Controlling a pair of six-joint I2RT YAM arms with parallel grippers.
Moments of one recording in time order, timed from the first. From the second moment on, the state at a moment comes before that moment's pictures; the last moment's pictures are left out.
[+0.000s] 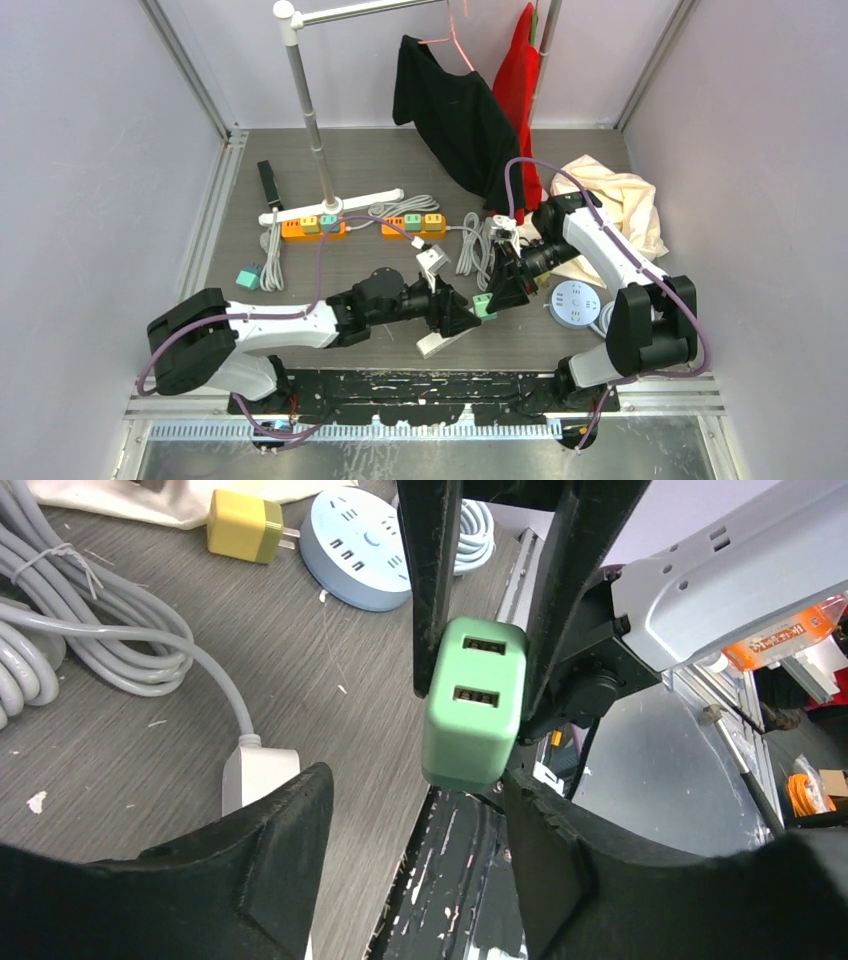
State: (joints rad) left arm -1.13 1.37 0.61 0.61 0.19 -0.53; right arm 0.20 1.45 1.09 -1.57 -1.20 -1.42
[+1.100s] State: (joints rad) left arm -1.13 1.39 0.55 0.64 0.22 -0.55; right arm 0.21 1.46 1.11 -1.60 -1.19 -1.52
